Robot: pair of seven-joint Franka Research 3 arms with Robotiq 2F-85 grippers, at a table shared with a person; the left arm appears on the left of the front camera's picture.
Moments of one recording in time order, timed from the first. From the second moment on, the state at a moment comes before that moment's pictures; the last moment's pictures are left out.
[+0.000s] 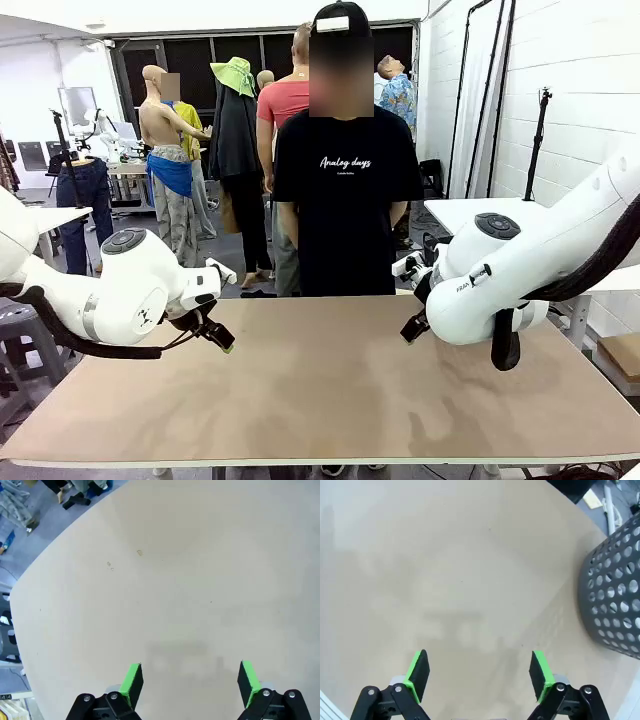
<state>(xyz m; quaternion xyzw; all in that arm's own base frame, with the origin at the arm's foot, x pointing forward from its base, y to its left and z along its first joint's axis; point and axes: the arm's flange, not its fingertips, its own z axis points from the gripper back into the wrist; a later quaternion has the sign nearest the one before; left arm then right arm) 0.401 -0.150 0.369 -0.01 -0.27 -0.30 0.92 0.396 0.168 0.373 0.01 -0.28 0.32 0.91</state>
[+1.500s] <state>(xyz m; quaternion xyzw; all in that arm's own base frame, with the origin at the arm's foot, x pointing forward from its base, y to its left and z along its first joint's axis) 0.401 -0.152 0.369 -0.01 -0.27 -0.30 0.92 0.396 0.168 0.373 0.01 -0.28 0.32 0.91</state>
